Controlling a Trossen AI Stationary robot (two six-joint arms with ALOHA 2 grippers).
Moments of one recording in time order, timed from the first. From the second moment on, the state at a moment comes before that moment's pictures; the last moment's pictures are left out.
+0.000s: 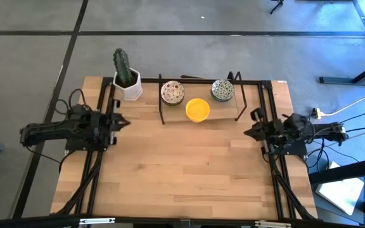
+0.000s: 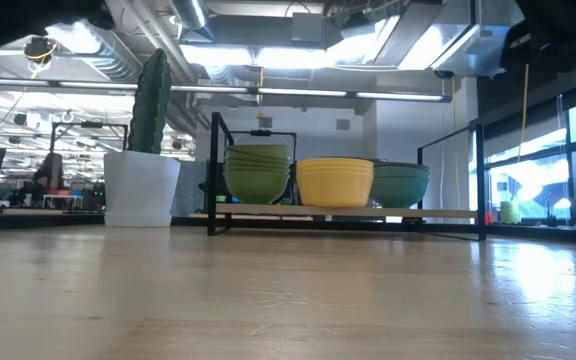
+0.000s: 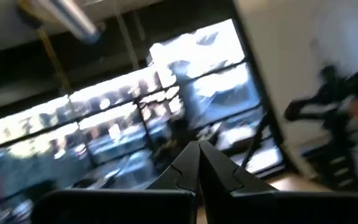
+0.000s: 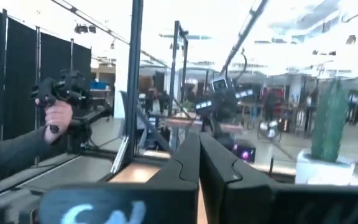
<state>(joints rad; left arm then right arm) 0.18 0.20 0.19 0.37 0.27 0.25 0.09 0.08 0.11 0.24 -0.10 -0.05</state>
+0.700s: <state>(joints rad) 0.18 0.07 0.01 0.06 0.33 0.31 0.09 0.02 0.01 0.26 -0.10 -0.03</state>
